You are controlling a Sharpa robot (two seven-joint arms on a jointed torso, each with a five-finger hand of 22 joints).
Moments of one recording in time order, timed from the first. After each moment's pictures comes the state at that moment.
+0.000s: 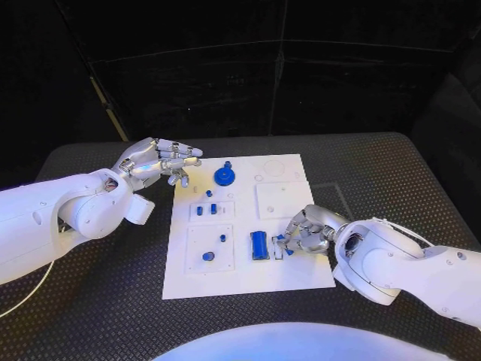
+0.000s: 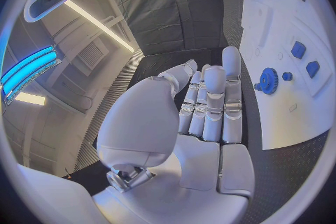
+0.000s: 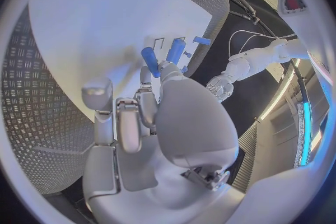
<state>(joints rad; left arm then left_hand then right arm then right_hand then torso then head) 1.26 -0.87 -0.19 1.45 -0.14 -0.03 0.40 1.35 -0.08 0.41 -0.02 0.11 0.98 0.19 0.15 0.07 1.05 0.11 0.35 0.08 1.24 0.02 1.09 0.56 0.17 1.16 0.12 0.69 0.63 0.74 -1.02 0.18 1.92 -1.32 -0.39 -0.58 1.40 -0.04 0.01 0.29 0.46 1.02 0.05 0.40 0.38 1.42 -0.02 1.30 1.31 1.46 -0.08 1.55 1.31 0.13 1.29 0.03 1.24 0.93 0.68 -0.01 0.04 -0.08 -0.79</state>
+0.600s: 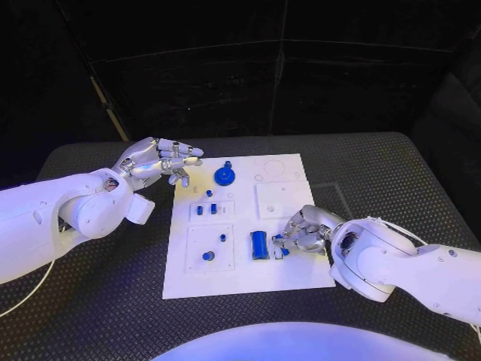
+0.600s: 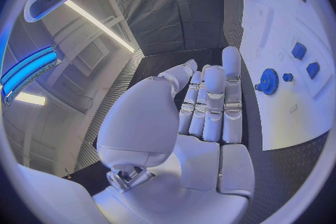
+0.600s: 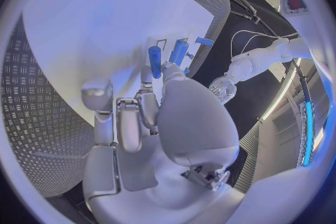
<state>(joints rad) 1.26 -0.87 -0.19 1.45 -0.14 -0.03 0.40 1.35 -0.08 0.41 -0.03 0.11 0.98 0.19 0.15 0.07 1.05 0.11 0.35 0.08 1.24 0.02 1.09 0.56 0.17 1.16 0.12 0.69 0.63 0.74 -1.00 0.18 1.89 -1.31 -0.37 -0.58 1.36 -0.05 -0.01 0.29 0.46 1.03 0.05 0.40 0.38 1.43 -0.02 1.31 1.31 1.46 -0.08 1.55 1.31 0.13 1.30 0.03 1.24 0.93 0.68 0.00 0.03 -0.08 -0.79</state>
